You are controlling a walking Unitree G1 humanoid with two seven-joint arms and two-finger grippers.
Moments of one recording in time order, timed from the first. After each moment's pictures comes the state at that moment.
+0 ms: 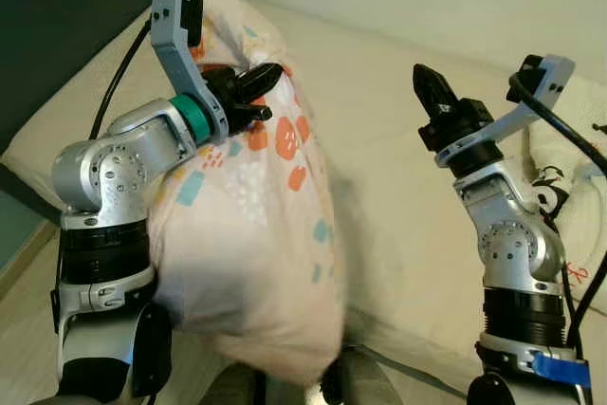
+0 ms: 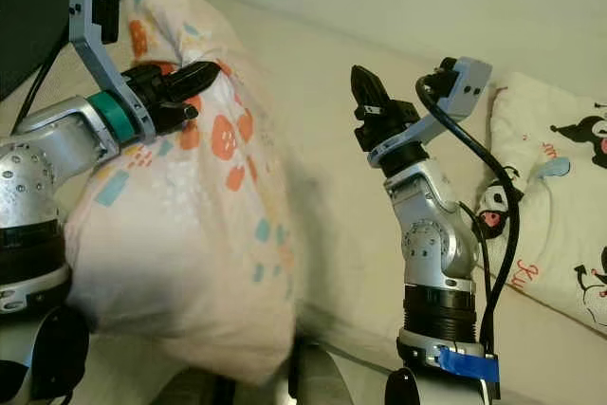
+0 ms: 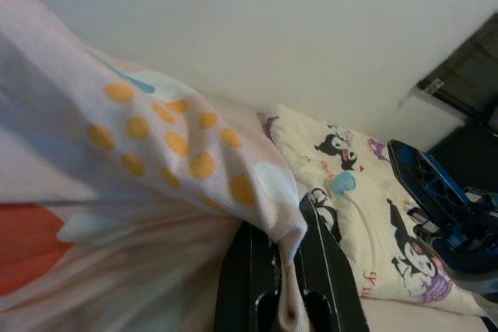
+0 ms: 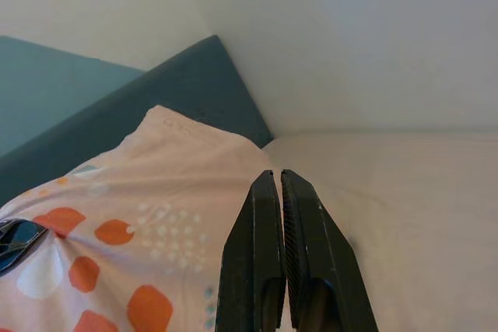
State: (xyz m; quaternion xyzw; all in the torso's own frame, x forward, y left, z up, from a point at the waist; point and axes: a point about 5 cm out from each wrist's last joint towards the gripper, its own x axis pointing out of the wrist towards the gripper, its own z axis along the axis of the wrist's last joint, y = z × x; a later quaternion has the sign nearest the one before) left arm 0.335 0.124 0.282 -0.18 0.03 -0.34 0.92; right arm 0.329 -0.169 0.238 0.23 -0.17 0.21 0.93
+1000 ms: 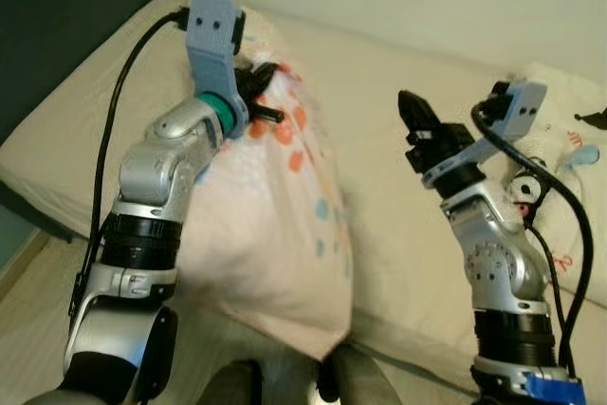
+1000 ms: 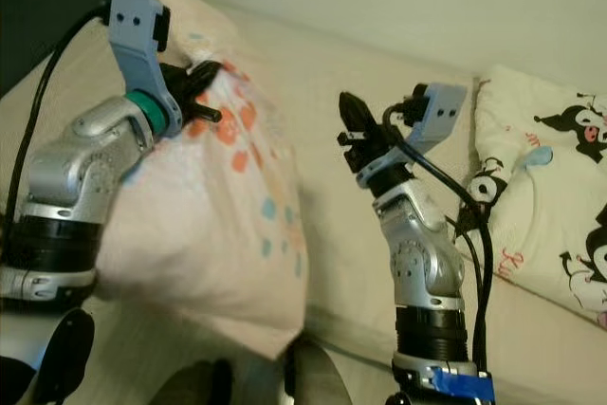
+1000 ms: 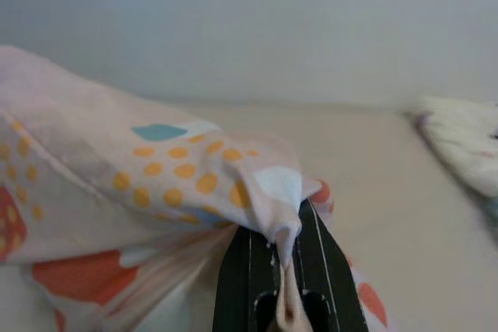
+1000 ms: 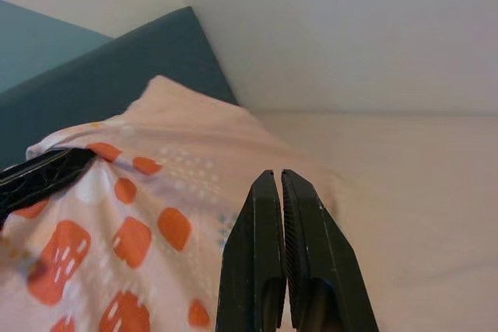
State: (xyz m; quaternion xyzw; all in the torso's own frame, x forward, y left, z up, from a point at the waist) left arm 0.373 0.119 0.262 0.01 -0.07 -0.18 0.98; right arm 0.321 -0.159 0.215 0.18 -0.15 0.19 0.95
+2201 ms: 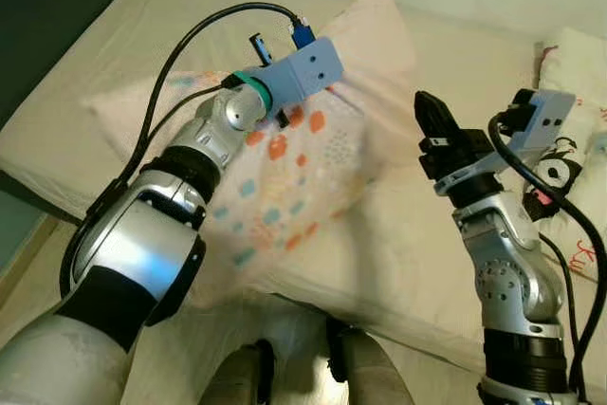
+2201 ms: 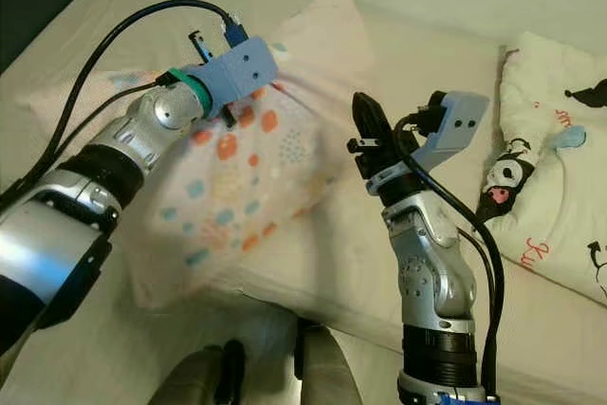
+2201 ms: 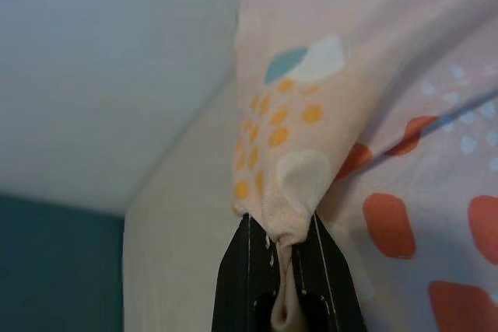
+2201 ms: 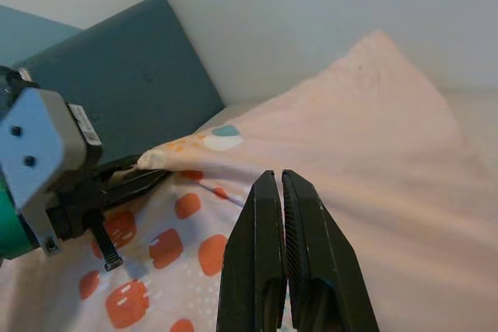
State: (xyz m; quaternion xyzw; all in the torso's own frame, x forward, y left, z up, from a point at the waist) left arm 0.419 0.078 0.253 0.45 -0.11 -0.15 0.87; right arm 0.303 -0.165 0.218 0.18 -0.17 0.17 0.95
